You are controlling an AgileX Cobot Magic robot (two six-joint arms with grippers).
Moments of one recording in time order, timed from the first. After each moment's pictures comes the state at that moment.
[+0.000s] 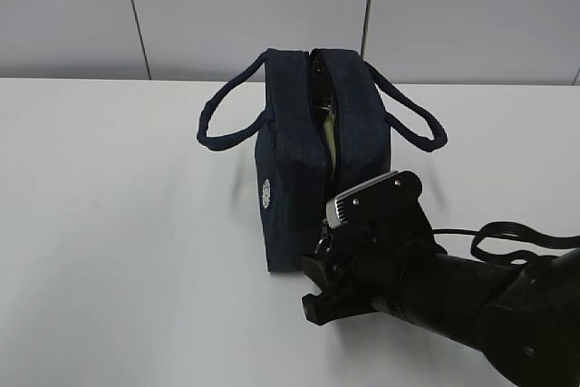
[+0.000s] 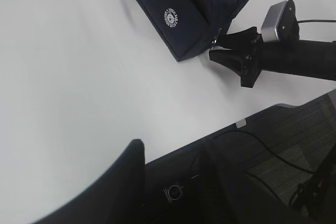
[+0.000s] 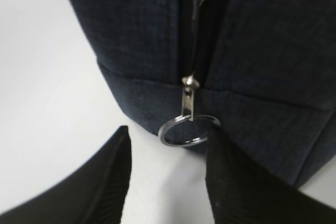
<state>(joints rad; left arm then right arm) -0.32 0.77 -1.11 -0.30 1.26 0.00 0.66 1.84 -0.56 0.10 -0.58 0.06</state>
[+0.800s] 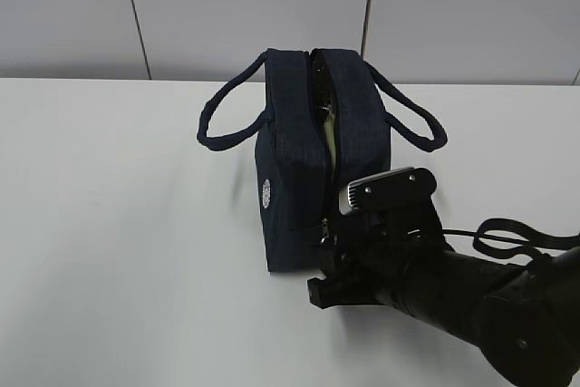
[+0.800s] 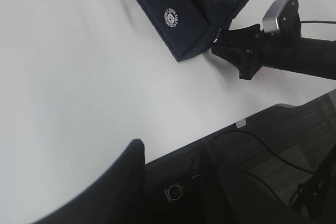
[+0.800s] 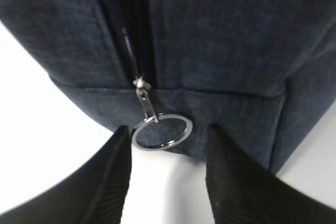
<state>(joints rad) -0.32 0.77 -1.11 -0.30 1.26 0.00 0.66 1.84 -0.57 0.22 -0.58 0.07</state>
